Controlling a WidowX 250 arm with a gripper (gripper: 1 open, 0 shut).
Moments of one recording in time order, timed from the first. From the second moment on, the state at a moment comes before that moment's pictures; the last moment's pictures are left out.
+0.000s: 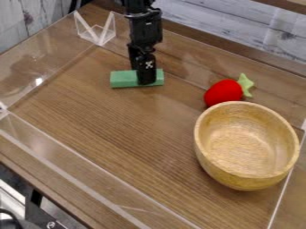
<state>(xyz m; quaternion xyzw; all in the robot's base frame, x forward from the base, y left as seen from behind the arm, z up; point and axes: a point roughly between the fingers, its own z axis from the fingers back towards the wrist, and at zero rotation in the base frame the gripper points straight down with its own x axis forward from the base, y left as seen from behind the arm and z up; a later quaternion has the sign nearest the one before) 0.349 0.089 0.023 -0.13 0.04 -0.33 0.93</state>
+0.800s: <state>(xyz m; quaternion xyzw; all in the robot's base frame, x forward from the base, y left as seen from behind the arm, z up) 0.350 0.063 0.023 -0.14 0.07 -0.30 0.94</state>
